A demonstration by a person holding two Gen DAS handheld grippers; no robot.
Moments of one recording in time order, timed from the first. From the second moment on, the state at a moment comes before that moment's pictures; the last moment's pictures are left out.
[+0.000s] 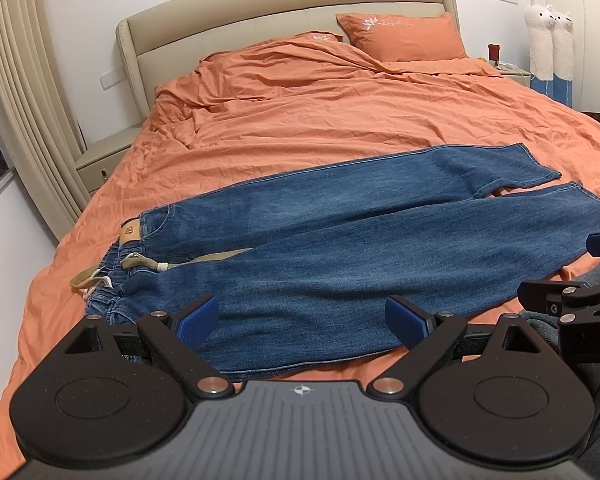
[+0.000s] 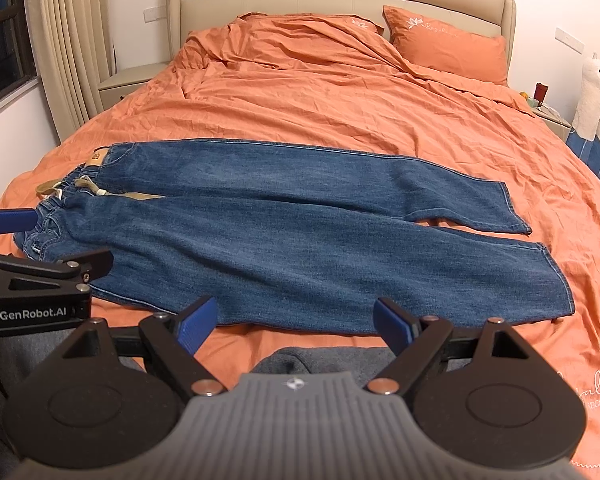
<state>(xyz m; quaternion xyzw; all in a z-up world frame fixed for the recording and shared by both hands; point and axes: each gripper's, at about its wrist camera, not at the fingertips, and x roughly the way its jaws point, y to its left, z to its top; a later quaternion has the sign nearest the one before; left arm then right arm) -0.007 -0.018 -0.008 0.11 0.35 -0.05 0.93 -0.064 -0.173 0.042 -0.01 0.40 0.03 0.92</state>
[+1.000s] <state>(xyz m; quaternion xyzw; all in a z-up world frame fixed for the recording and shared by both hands) 0.011 0.018 -0.003 0.15 0.35 -0.11 0.92 -0.062 -0.207 0.045 -0.04 0.36 0.05 0.93</state>
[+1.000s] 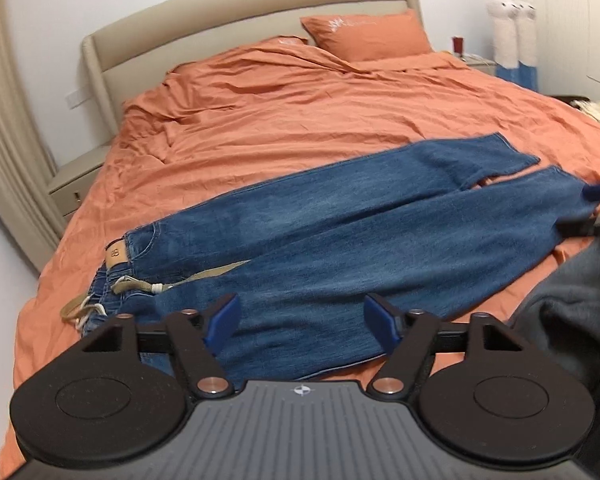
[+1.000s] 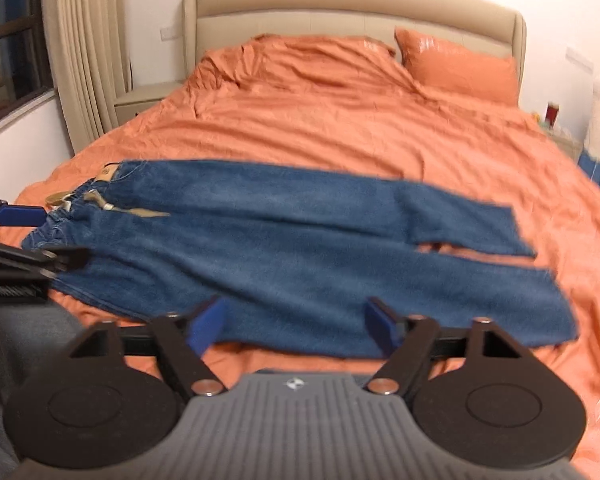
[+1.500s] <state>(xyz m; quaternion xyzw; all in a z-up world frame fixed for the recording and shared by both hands) 0.088 0.137 -0.055 0.30 0.44 -0.21 0.82 0.008 -0.347 0.045 -0.05 0.41 -0.03 0.91</state>
